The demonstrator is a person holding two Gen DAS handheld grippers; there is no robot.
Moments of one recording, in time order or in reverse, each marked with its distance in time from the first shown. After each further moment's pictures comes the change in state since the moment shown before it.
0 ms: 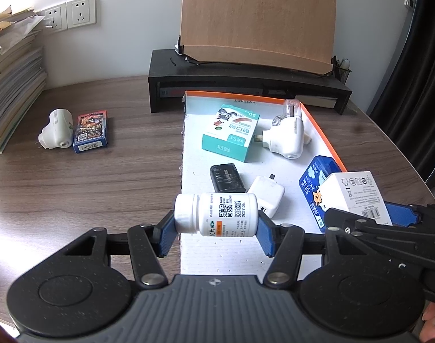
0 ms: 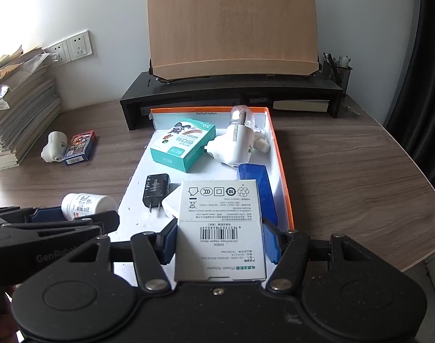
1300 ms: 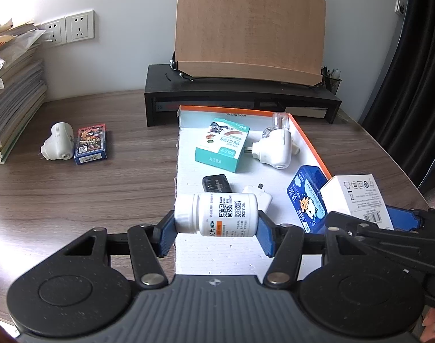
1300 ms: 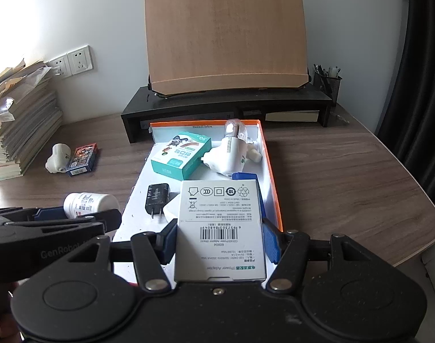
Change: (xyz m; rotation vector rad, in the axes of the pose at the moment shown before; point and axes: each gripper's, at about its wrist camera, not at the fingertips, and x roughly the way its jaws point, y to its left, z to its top) left arm -0.020 -0.007 0.000 0.017 -0.047 -0.017; right arm -0.026 -0.004 -0.003 0.019 -0.049 -0.011
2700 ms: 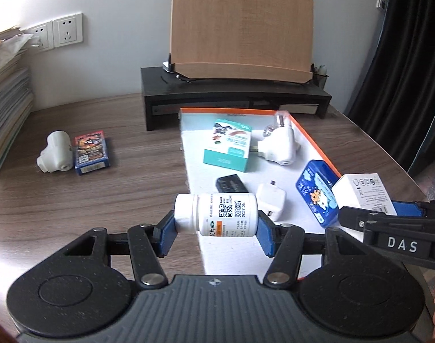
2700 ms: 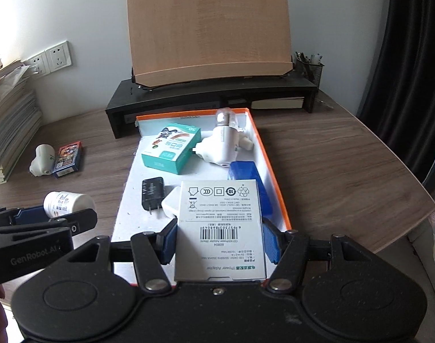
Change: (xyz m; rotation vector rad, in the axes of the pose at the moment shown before) left arm 0.002 0.041 0.000 0.071 -0.007 -0.095; right arm 0.003 0.023 -0.002 0.063 0.039 -0.107
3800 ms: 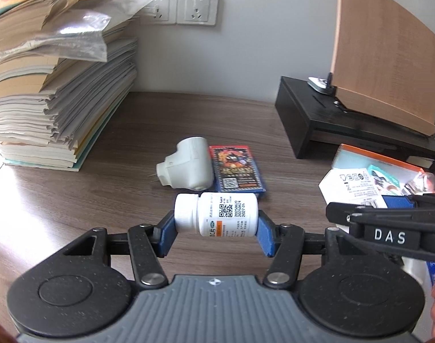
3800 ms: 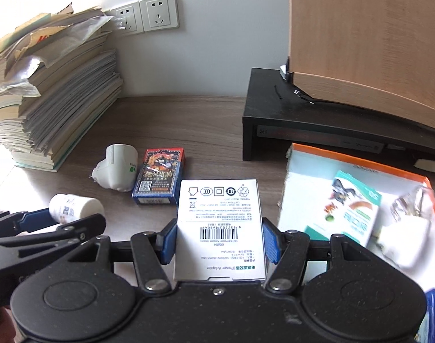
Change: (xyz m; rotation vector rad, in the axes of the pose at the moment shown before) left arm 0.029 0.144 0.037 -0.222 -0.007 0.293; right arm 0.123 0.171 0.077 -0.259 0.069 0.305
